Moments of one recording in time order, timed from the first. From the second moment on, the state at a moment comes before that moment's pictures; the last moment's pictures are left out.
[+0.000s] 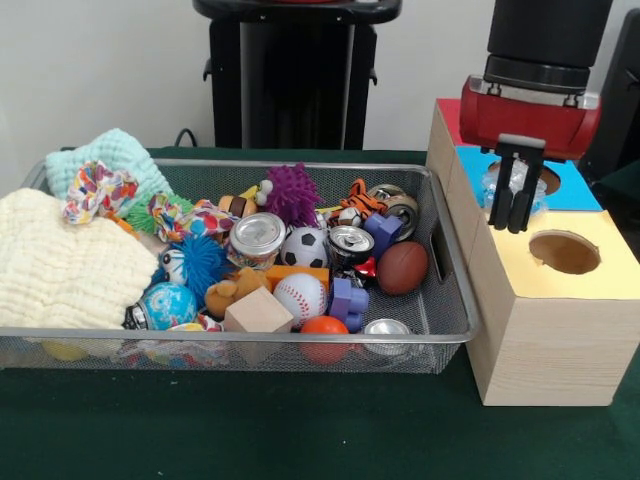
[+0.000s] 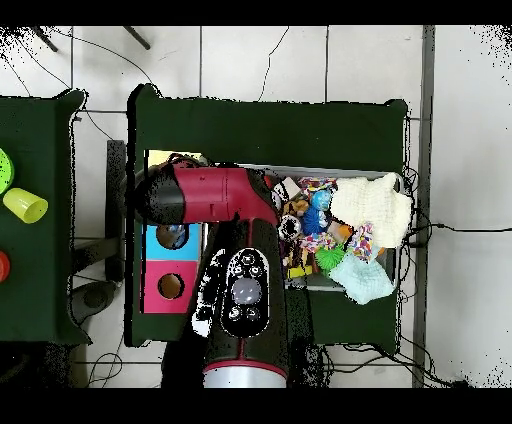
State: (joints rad) arm 0.06 -0.60 -0.11 1.40 -0.03 0.51 2.10
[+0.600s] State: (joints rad) arm 0.09 -0.60 -0.11 1.40 -0.03 0.51 2.10
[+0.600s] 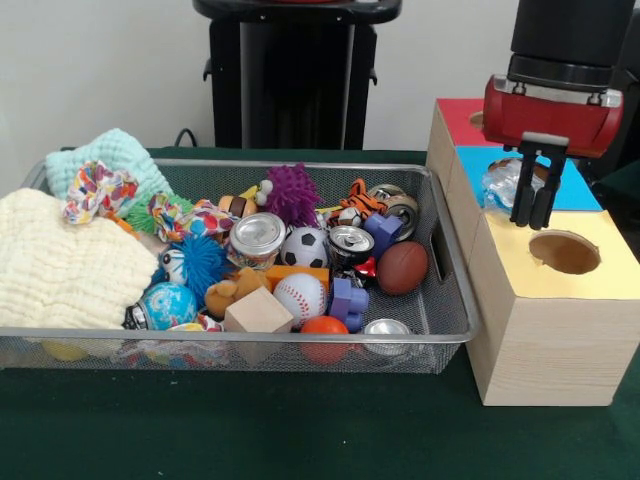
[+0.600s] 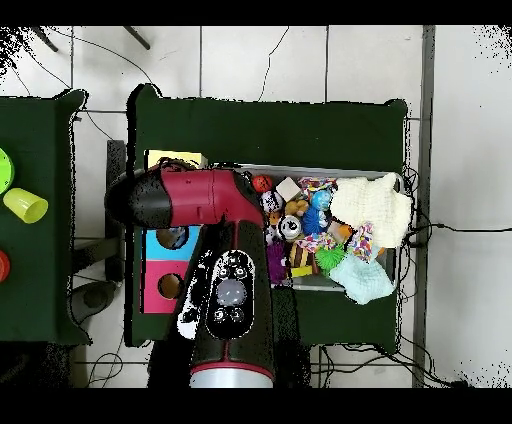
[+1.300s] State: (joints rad) arm 0.06 -0.58 -0.11 1.46 -0.03 0.43 2.10
